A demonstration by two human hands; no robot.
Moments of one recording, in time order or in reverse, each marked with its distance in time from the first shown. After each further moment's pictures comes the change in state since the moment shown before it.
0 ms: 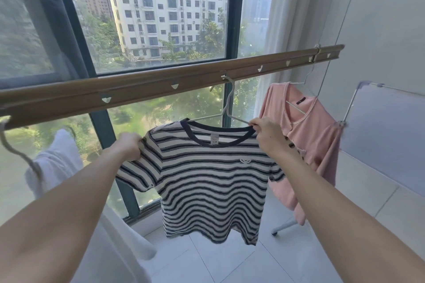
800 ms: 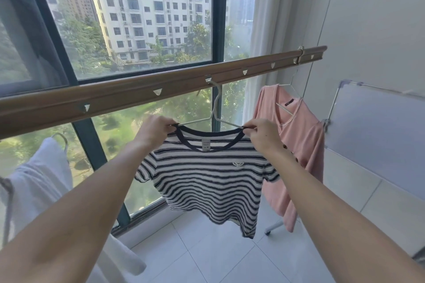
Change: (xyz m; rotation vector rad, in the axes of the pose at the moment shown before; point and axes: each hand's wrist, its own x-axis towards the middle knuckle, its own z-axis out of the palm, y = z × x) left_hand 0.004 0.108 -0.013 -0.301 0.250 0.459; right_hand -0.001 0.012 -0.017 0.131 0.089 0.081
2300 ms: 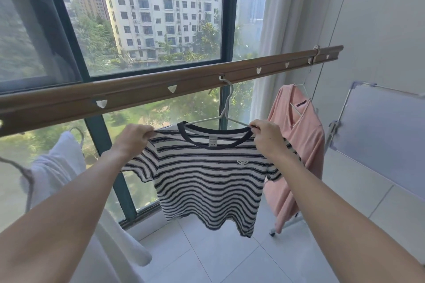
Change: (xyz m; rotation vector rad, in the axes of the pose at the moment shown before) left_hand -0.038 -0.069 -0.020 0.048 0.054 -0.043; right_hand 0.003 0.011 0.019 -0.108 -0.028 -0.036
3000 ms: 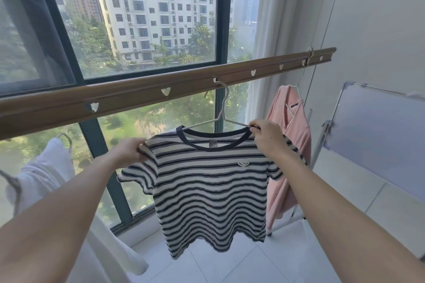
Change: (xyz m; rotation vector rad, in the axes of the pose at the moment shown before) left_hand -0.012 -0.006 0.003 0.030 -0.392 -0.243; right_hand -0.002 0.008 -0.015 0.005 -0.024 0.026
